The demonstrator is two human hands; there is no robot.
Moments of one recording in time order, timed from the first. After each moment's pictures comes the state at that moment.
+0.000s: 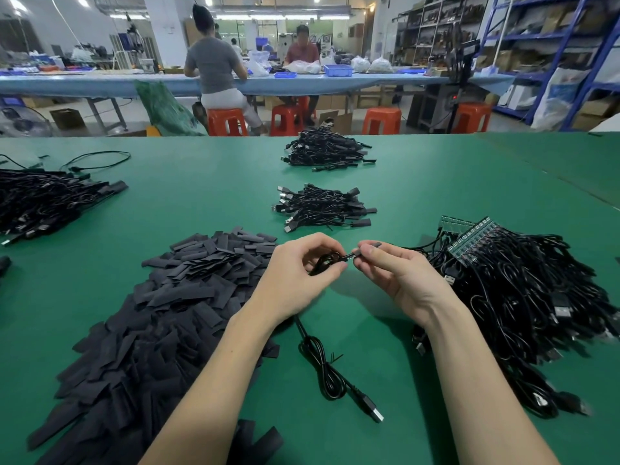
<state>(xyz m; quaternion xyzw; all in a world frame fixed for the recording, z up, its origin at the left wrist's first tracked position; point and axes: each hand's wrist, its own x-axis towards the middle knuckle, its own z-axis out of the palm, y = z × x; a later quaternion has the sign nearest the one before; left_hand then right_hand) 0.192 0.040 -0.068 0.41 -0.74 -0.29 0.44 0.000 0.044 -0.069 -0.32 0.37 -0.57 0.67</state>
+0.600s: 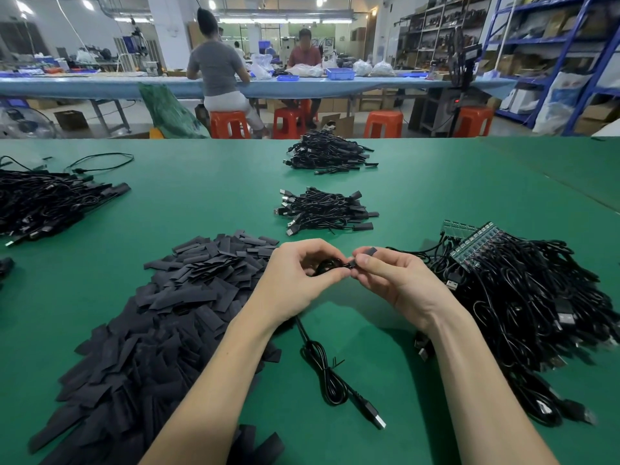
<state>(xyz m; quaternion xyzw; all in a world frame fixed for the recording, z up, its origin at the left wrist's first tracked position) 0.195 0.042 -0.066 0.40 -0.72 -0.35 0.44 0.000 0.047 -0.067 -0.39 0.36 -0.52 0.67</state>
